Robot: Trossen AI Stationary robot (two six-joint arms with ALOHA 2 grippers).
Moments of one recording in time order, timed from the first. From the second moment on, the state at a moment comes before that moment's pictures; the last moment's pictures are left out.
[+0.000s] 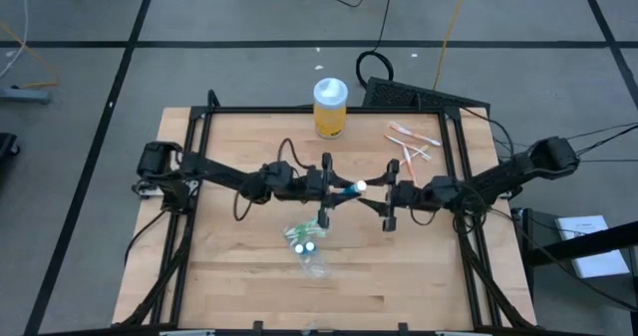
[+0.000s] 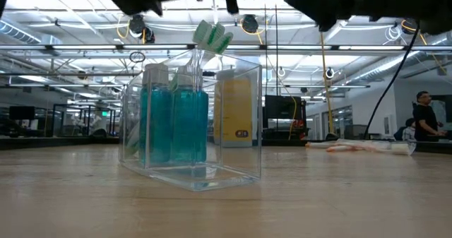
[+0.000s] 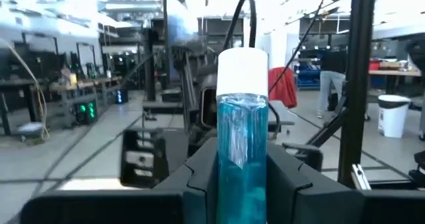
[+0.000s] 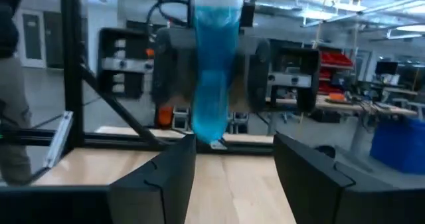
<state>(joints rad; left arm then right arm) -0.07 1.77 1.03 0.96 0.03 0.04 0.23 1.22 0.36 1.05 0.31 -0.14</state>
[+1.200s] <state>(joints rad) -0.10 1.76 1.06 0.81 -0.12 0.01 0.19 1.31 0.41 1.02 0.22 -0.12</state>
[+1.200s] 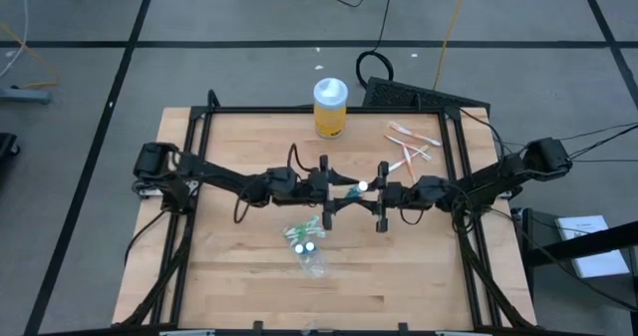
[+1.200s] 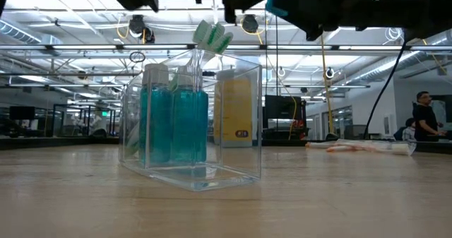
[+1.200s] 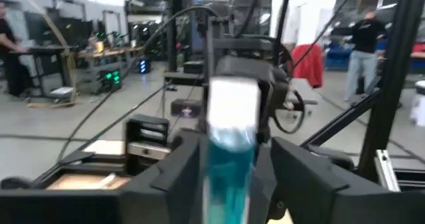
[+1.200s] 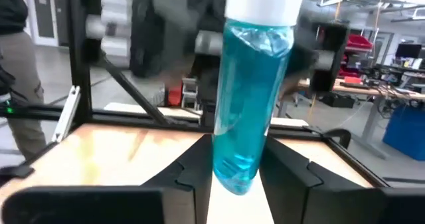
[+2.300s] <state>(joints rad) -0.08 1.72 1.53 -0.27 -0.07 -0.06 0.19 1.31 0.40 0.85 0.23 -0.01</state>
